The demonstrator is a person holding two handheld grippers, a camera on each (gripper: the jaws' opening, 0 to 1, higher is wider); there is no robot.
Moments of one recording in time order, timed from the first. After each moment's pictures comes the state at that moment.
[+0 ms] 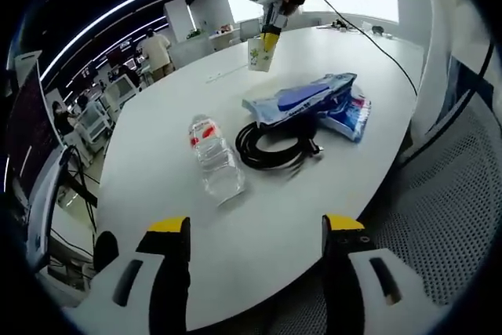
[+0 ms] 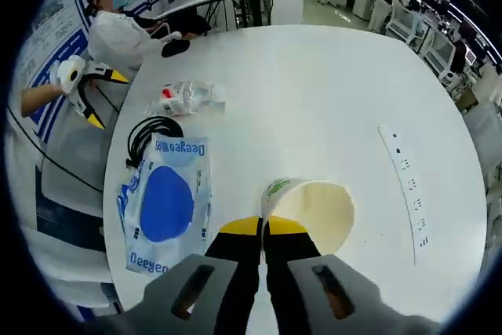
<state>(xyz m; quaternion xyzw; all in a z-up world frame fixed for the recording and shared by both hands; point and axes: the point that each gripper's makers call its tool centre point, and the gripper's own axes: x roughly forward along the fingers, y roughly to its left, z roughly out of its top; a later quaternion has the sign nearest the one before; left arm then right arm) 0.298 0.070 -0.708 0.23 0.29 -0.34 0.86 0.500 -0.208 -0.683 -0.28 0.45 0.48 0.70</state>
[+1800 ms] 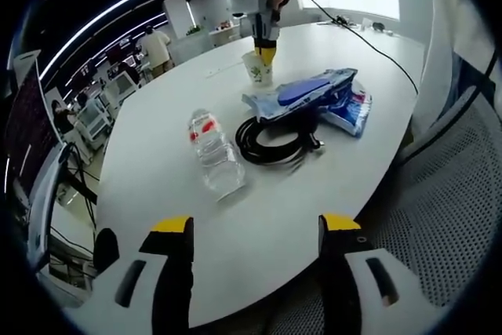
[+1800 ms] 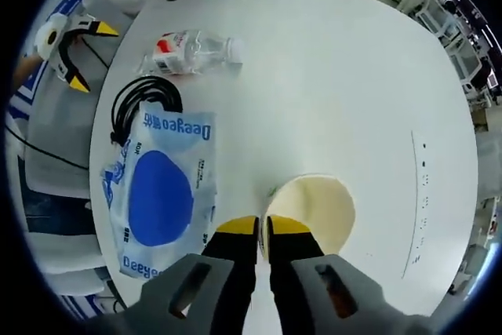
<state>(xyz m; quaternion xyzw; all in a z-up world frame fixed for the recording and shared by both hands) 0.295 0.075 -0.713 0.24 0.31 -0.34 0.86 0.496 -0.176 -0.719 -0.38 0.50 0.47 0.62</state>
